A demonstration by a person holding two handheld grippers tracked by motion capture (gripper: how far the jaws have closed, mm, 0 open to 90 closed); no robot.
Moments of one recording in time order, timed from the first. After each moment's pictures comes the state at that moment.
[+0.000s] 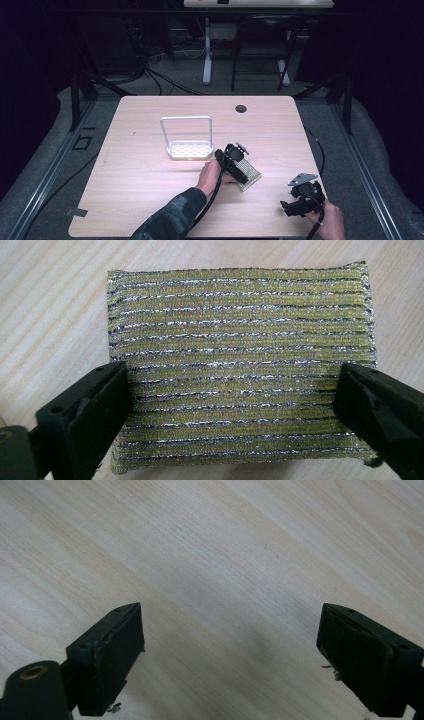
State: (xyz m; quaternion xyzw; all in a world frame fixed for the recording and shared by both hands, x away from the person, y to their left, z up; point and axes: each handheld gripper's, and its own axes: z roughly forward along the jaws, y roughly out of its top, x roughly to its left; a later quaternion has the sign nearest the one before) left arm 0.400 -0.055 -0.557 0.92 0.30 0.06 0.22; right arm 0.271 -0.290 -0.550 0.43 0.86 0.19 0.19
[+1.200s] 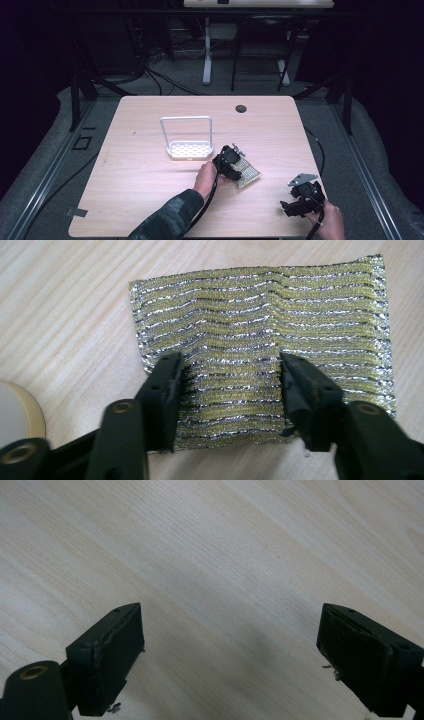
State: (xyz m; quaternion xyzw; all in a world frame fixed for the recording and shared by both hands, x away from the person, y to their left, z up) left arm 0.387 -0.042 -0.555 0.92 0.29 0.10 0.25; right arm 0.270 -0.290 -0.550 0.43 0.86 0.19 0.19
